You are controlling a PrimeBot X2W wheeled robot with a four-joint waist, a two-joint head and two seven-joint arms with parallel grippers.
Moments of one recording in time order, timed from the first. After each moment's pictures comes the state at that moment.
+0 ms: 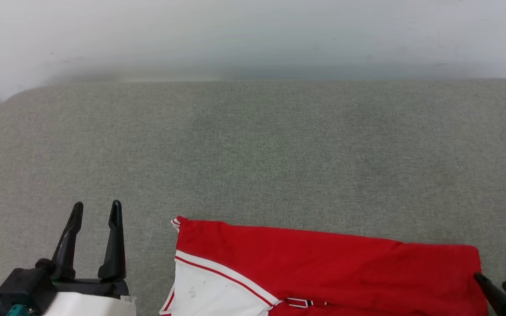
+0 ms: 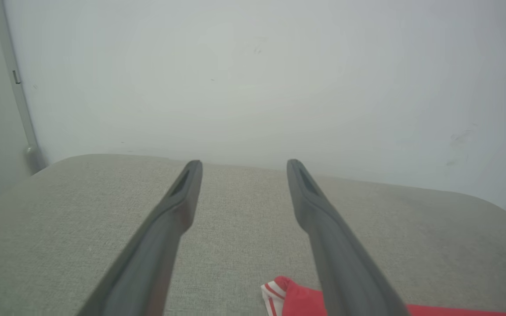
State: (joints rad) left arm 0.09 0.26 -0.07 -0.17 -0.43 0.02 -0.26; right arm 0.11 -0.16 -0.34 -0.07 0.54 0.13 0.71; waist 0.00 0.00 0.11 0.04
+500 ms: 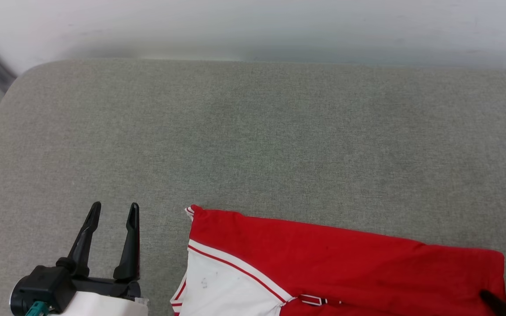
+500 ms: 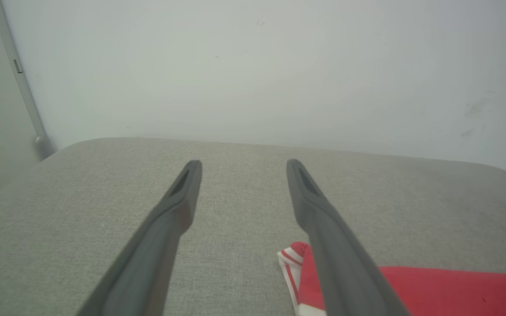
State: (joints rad) left arm 0.09 0.15 0.00 -0.12 -0.28 -0.13 -0.26; right arm 0.08 -0.15 -0.41 0.09 0.52 0.13 0.78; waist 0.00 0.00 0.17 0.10
